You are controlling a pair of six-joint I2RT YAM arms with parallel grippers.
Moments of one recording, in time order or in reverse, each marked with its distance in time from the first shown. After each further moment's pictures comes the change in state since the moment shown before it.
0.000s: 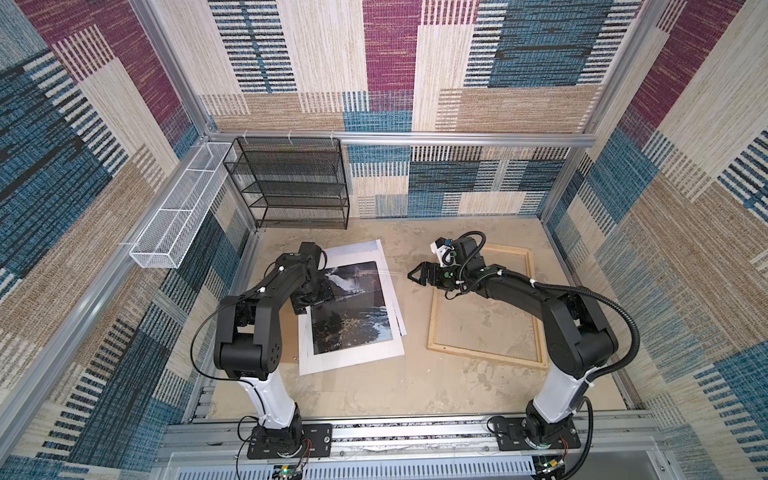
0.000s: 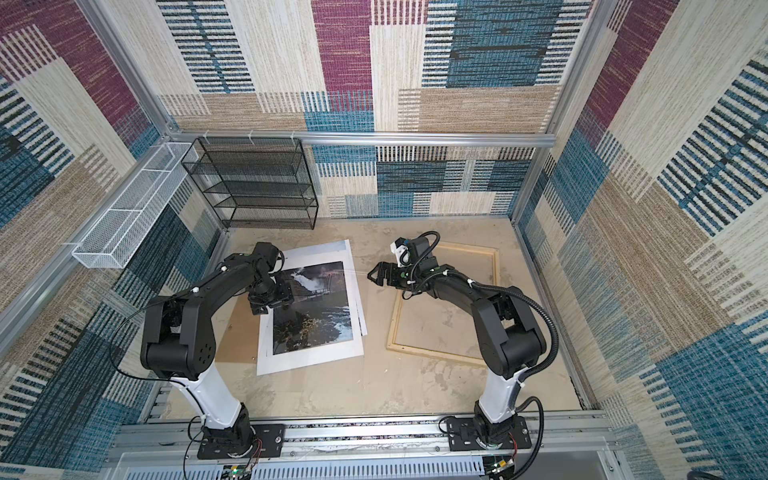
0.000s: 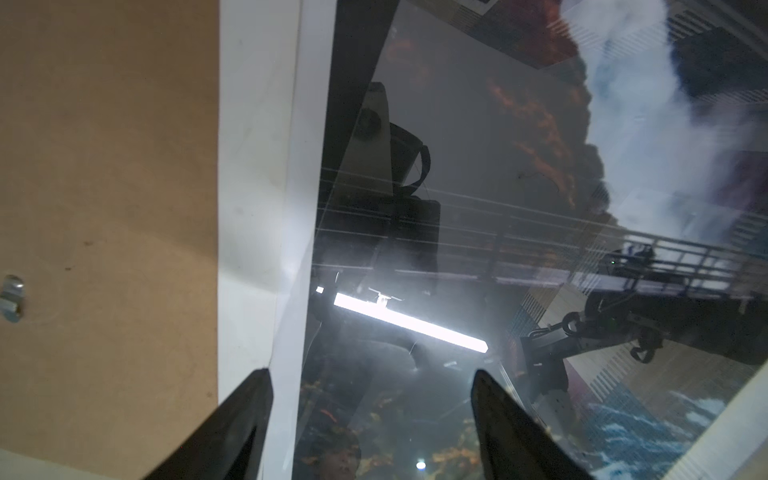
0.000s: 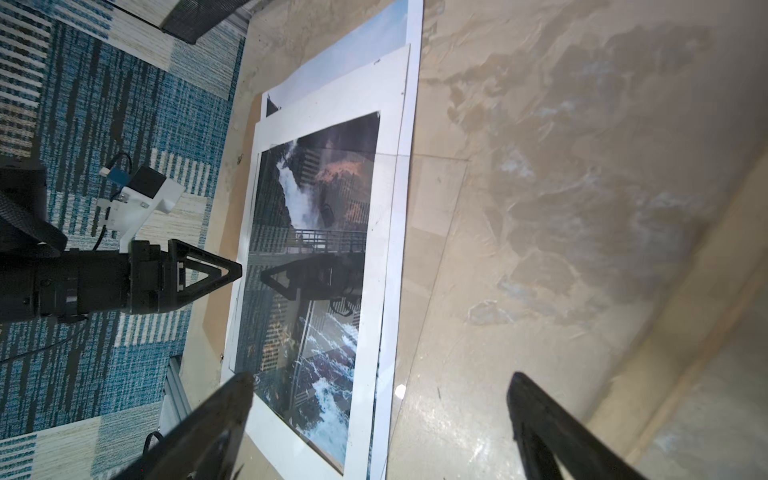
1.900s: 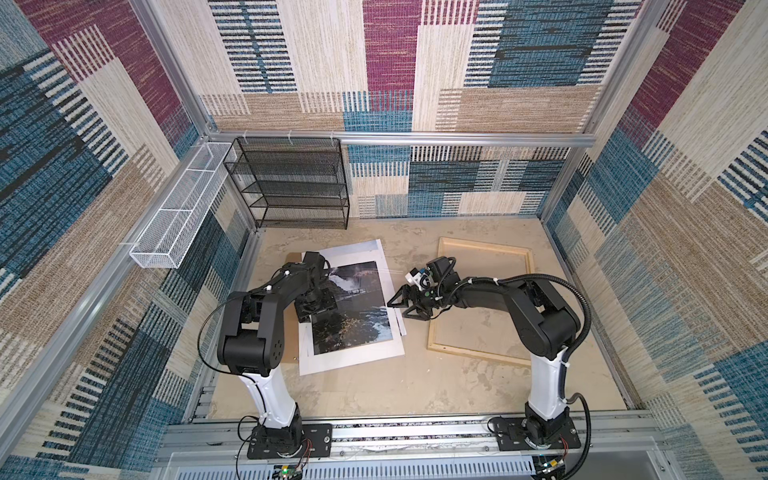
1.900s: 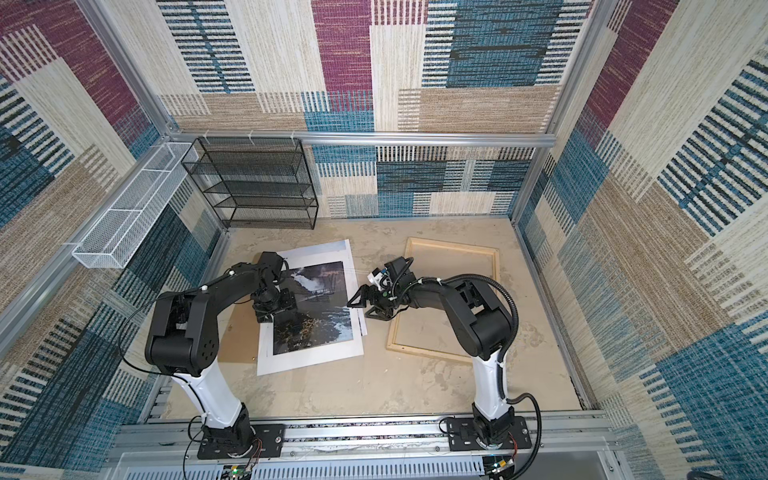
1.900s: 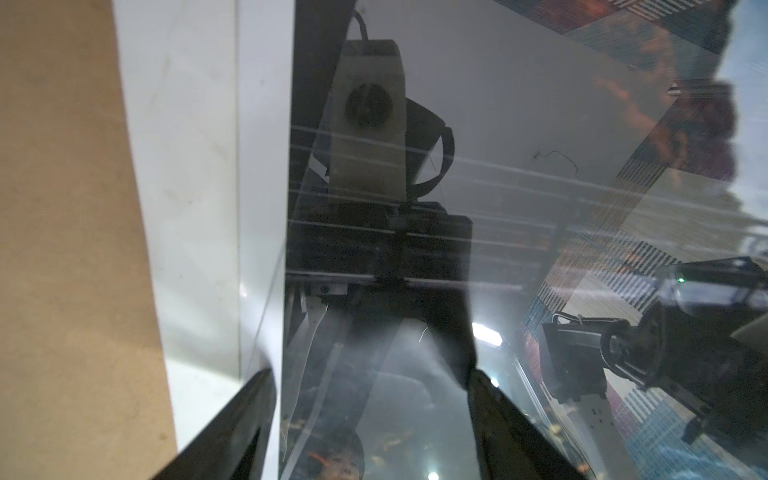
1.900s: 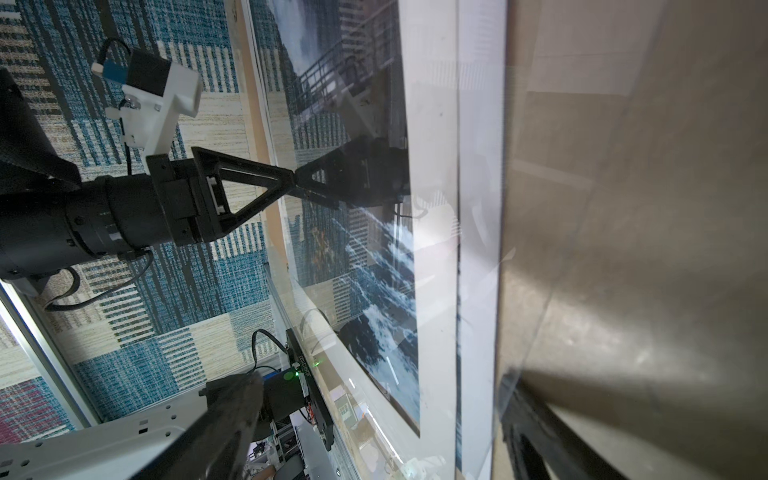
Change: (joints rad) left arm -0.006 0.028 -0.105 0.098 0.023 -0.003; right arm 0.111 0.199 -0.012 0.076 -0.303 0.236
